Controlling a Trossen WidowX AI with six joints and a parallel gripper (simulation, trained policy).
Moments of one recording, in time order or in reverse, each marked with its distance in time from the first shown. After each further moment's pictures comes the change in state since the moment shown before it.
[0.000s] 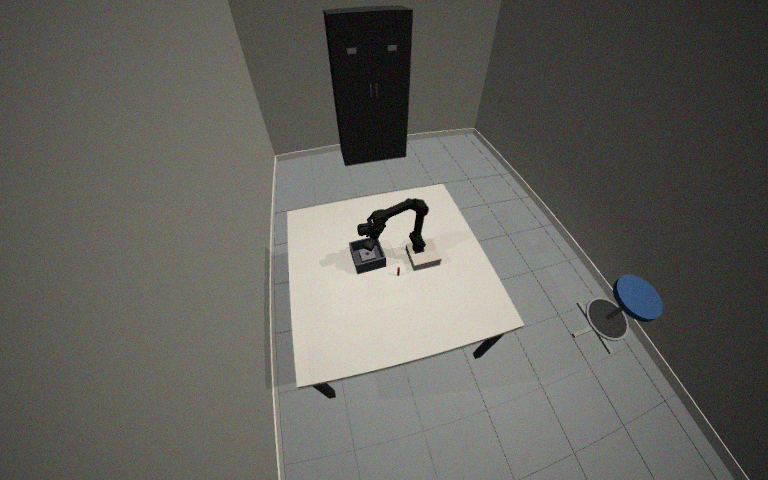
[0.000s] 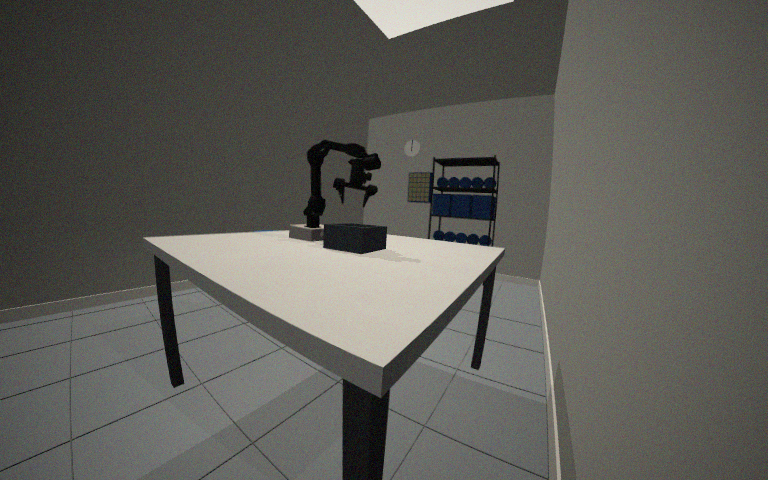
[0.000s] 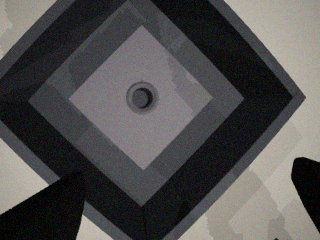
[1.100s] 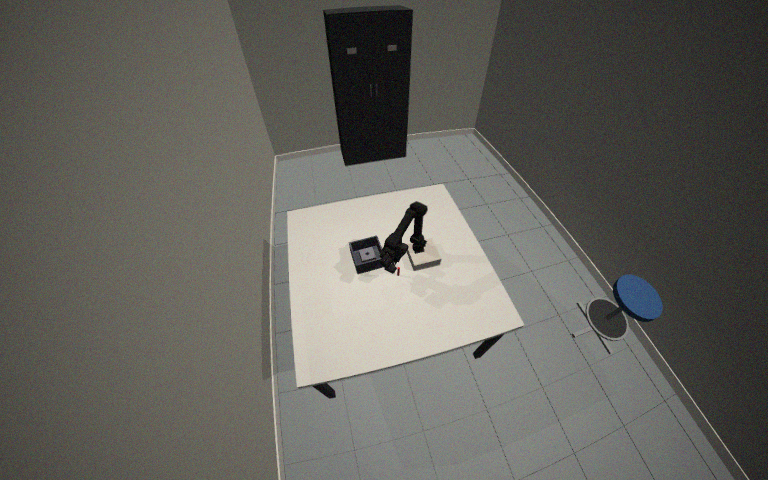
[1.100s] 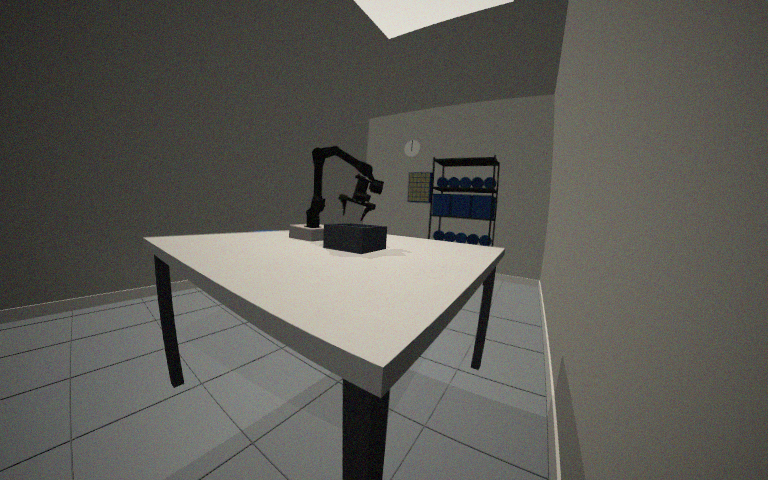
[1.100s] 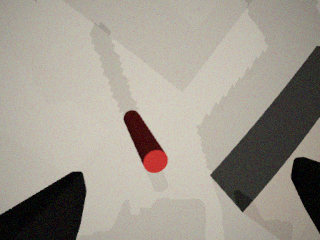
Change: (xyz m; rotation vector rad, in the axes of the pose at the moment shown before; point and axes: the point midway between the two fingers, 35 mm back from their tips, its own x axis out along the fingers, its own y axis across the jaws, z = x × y) arm 0.009 0.048 -0.185 0.080 0.290 -0.132
